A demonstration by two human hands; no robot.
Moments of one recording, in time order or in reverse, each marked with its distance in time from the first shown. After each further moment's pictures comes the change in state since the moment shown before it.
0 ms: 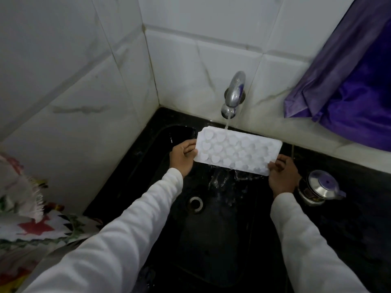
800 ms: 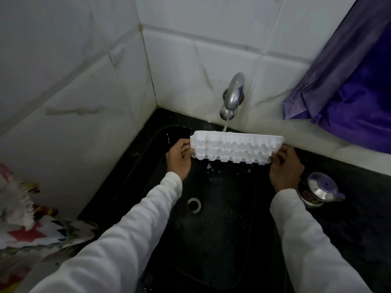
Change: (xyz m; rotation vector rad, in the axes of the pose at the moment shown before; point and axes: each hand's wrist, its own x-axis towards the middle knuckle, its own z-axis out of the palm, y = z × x) left_hand -0.002 0.002 0.002 0.041 0.104 0.130; right_hand 0.001 -0.035 -0.007 -0.067 0.054 -0.234
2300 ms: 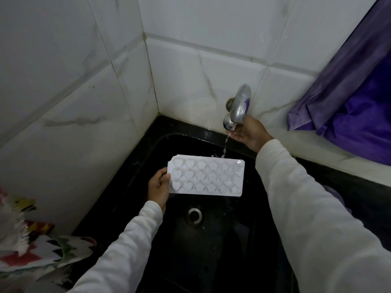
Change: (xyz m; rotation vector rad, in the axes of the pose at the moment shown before) left_hand -0.022 -0.064 -0.047 -0.259 0.104 -0.345; right_hand 0.083 -0.104 0.101 0.543 -0.665 0.621
